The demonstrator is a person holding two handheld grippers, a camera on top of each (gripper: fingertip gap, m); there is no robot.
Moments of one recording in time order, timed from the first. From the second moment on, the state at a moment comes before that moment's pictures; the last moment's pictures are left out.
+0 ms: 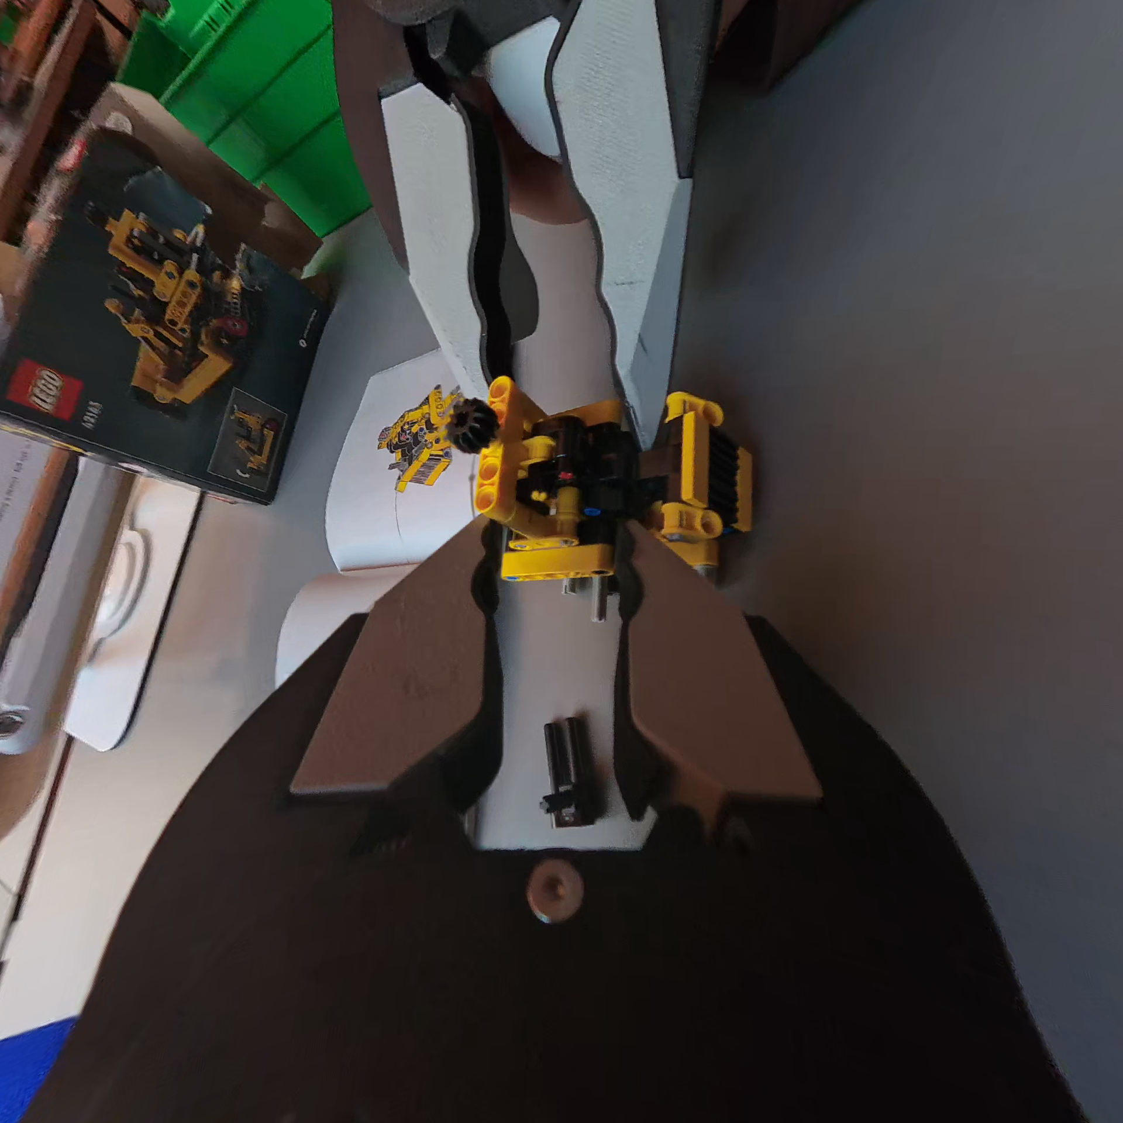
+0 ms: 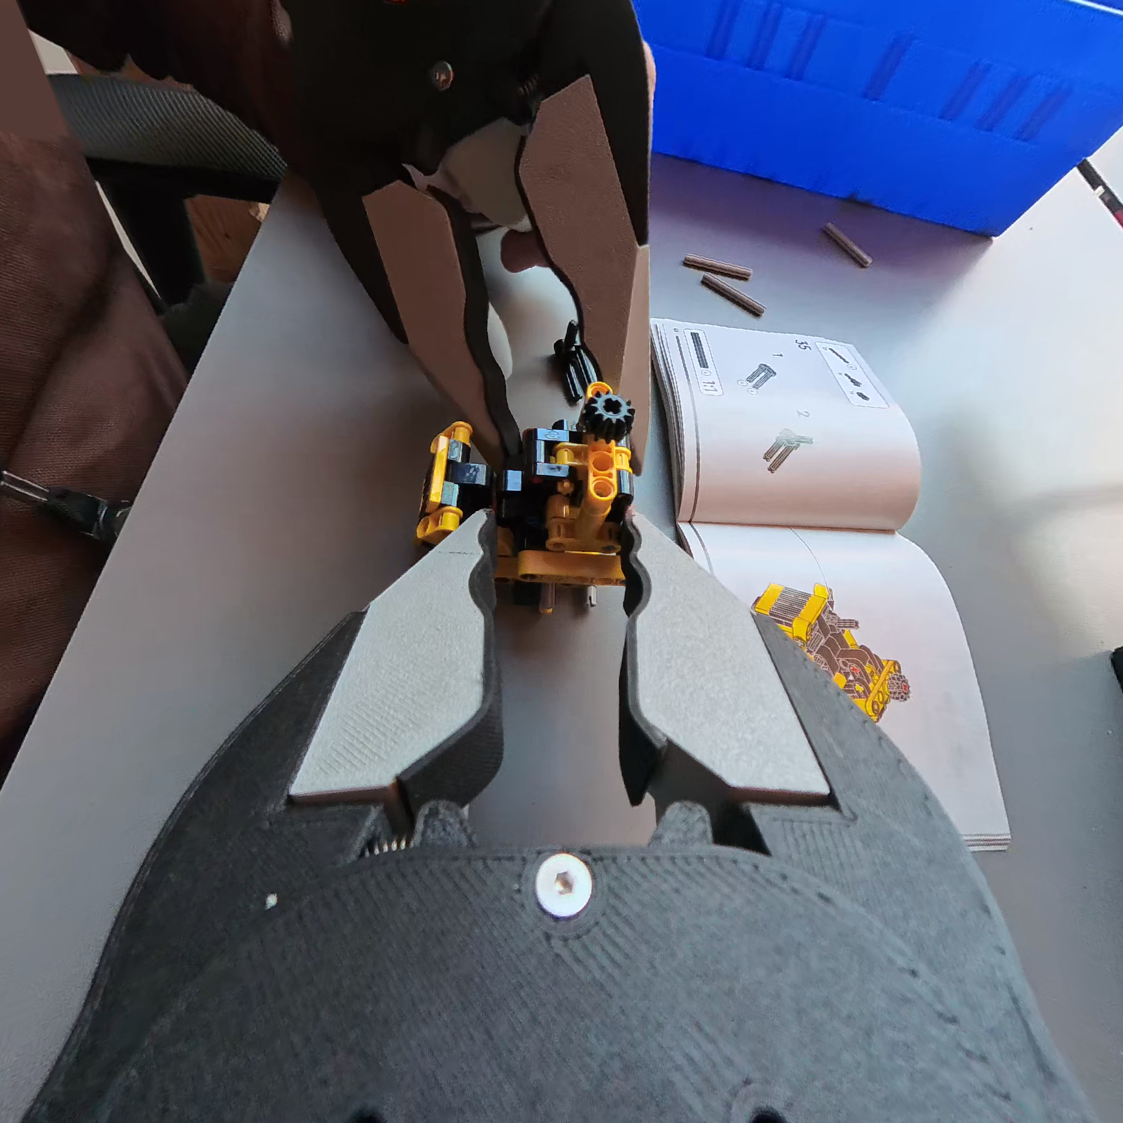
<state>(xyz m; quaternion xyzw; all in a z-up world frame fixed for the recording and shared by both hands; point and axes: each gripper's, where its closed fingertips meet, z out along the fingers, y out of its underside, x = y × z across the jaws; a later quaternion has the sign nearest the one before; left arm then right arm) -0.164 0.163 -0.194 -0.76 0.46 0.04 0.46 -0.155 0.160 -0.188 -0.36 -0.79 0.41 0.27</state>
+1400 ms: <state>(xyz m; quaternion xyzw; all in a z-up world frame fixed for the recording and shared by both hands) -0.160 0.163 -0.198 -0.79 0.41 0.00 0.45 -0.152 0.160 -0.182 -0.41 -0.76 0.47 0.20</state>
